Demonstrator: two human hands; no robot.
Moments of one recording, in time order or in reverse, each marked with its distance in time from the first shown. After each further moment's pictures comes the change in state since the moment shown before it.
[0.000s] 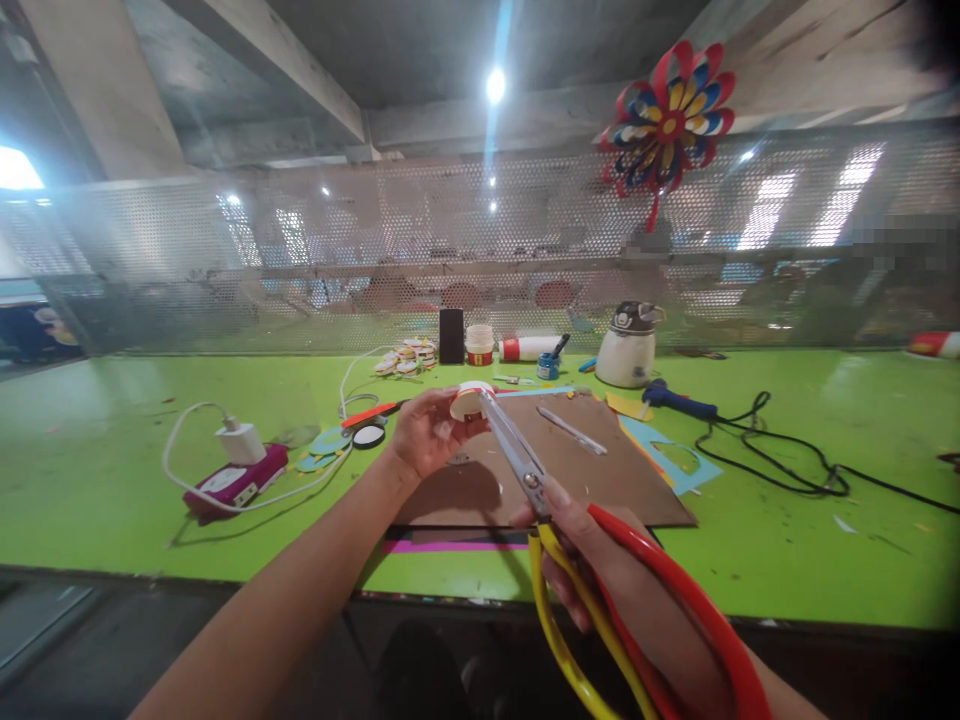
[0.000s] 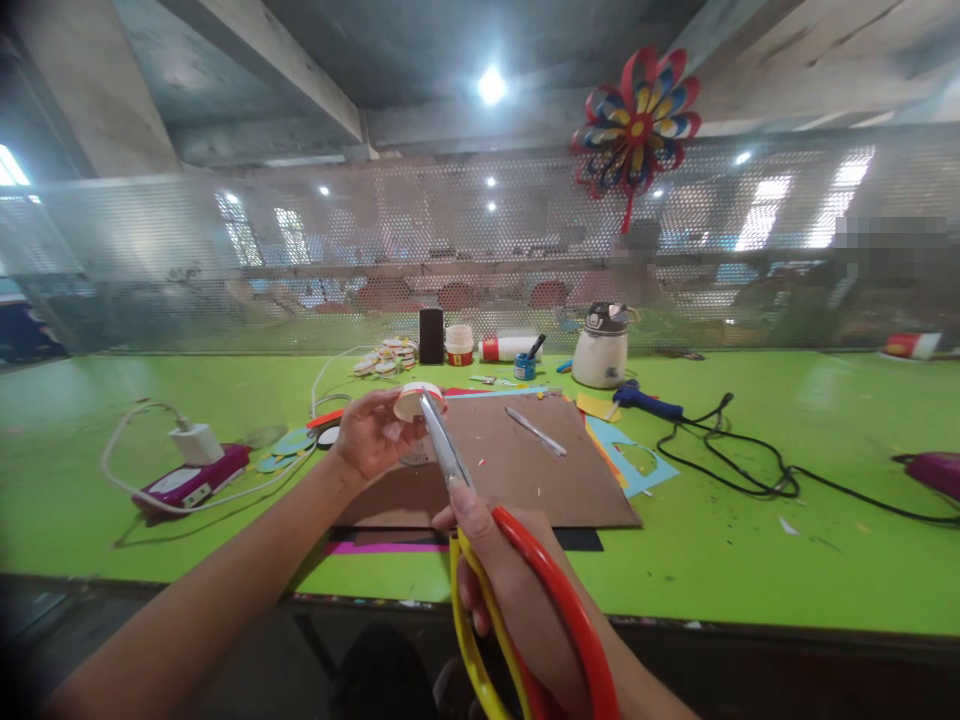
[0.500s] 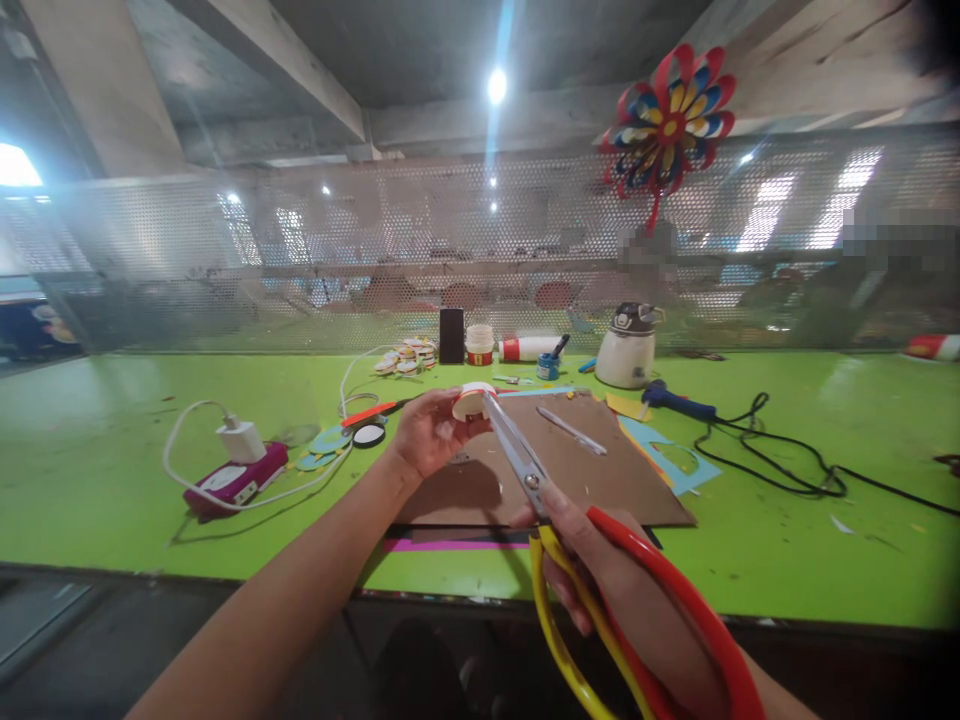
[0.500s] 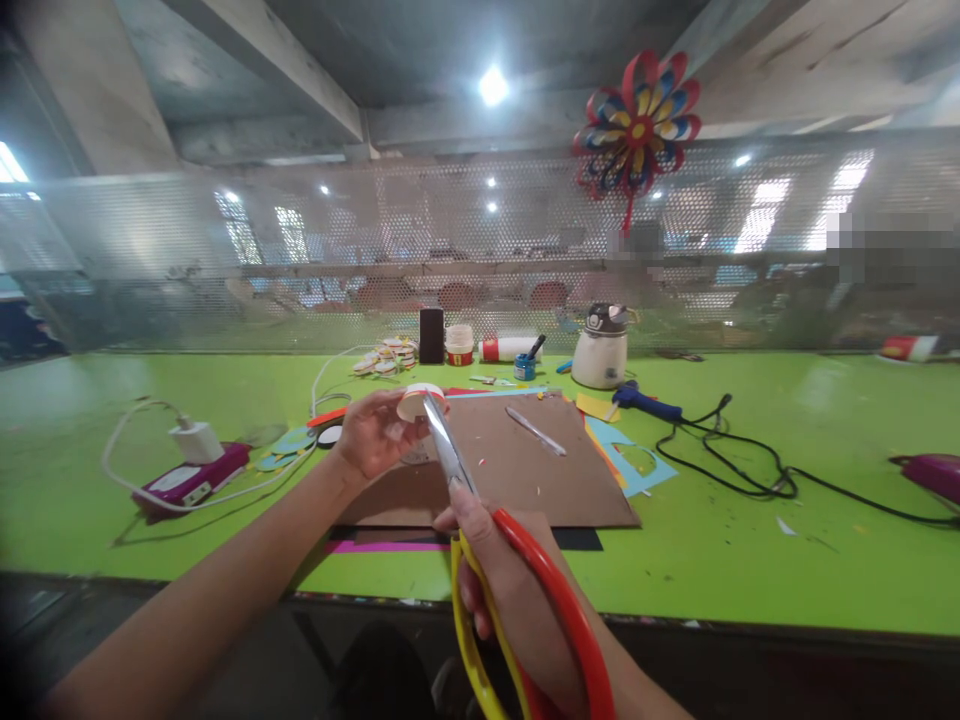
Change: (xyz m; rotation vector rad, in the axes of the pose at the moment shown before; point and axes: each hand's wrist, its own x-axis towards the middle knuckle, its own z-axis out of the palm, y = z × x) left_hand 0.000 -0.002 0.000 0.030 -0.002 0.006; right_hand -0.001 0.002 0.002 -0.052 0.043 -0.015
